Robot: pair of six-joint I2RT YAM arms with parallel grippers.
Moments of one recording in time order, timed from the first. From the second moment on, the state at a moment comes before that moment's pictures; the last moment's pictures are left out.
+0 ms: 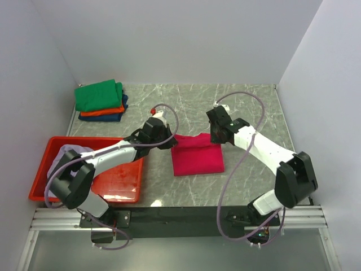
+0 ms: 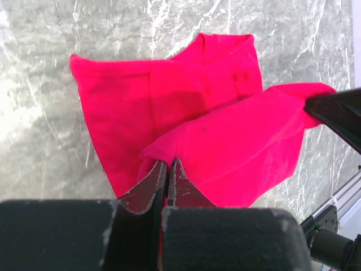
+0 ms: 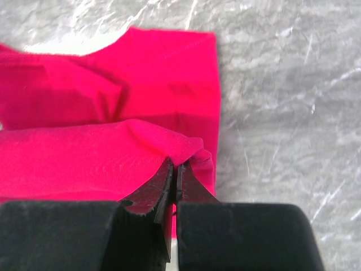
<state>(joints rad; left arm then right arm) -0.68 1.48 0.85 0.04 0.04 -0.71 0.54 1.46 1.10 -0.66 0.30 0.47</state>
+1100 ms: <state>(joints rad) -0.59 1.59 0.97 -0.01 -0.06 -0.66 0.43 1.54 1.20 -0.53 0.28 0.39</state>
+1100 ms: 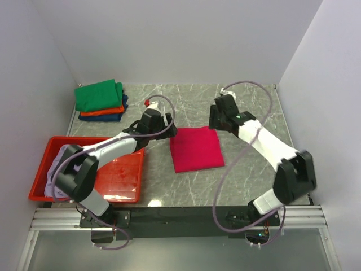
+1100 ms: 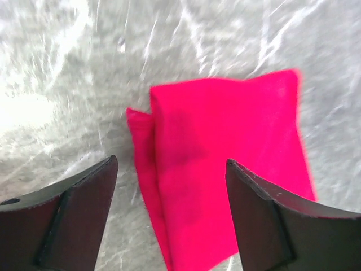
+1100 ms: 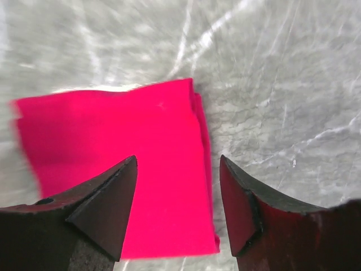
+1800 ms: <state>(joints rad) -0.59 1.47 0.72 0.12 0.07 -0.75 0.52 1.55 0.86 -0.36 0.06 0.46</state>
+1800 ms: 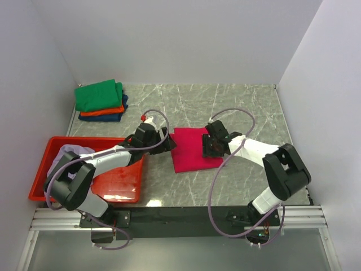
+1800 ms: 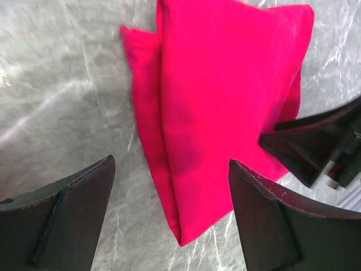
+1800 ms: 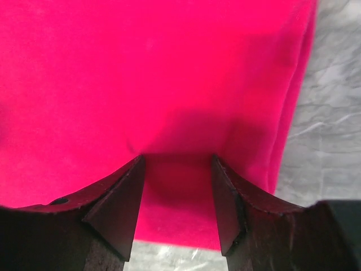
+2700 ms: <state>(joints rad) -0.70 1.70 0.62 0.57 0.21 -0.93 0.58 1.60 0.85 -0.29 0.12 0.50</state>
